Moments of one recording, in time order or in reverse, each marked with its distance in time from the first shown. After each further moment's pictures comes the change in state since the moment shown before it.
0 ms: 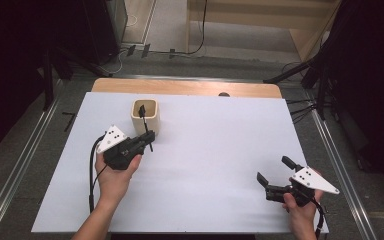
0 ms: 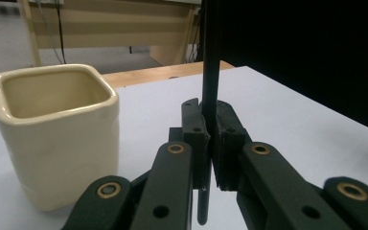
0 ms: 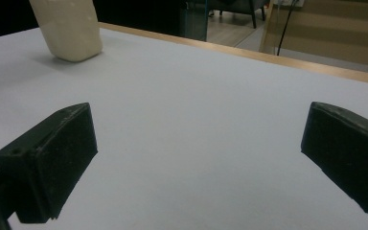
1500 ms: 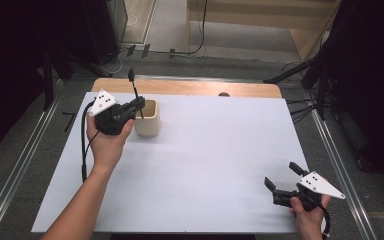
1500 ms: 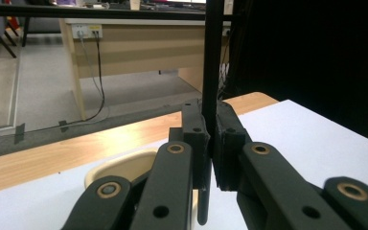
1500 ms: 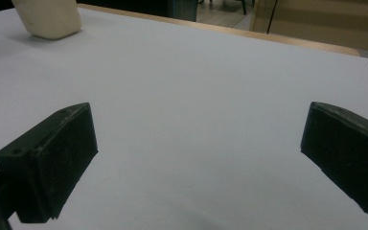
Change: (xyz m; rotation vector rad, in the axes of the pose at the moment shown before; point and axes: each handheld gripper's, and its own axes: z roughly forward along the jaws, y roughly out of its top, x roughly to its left) left arm 0.043 0.067 0.021 -0.059 0.111 0.054; right arm -0.016 -0.021 -0.009 0.045 -0.038 0.008
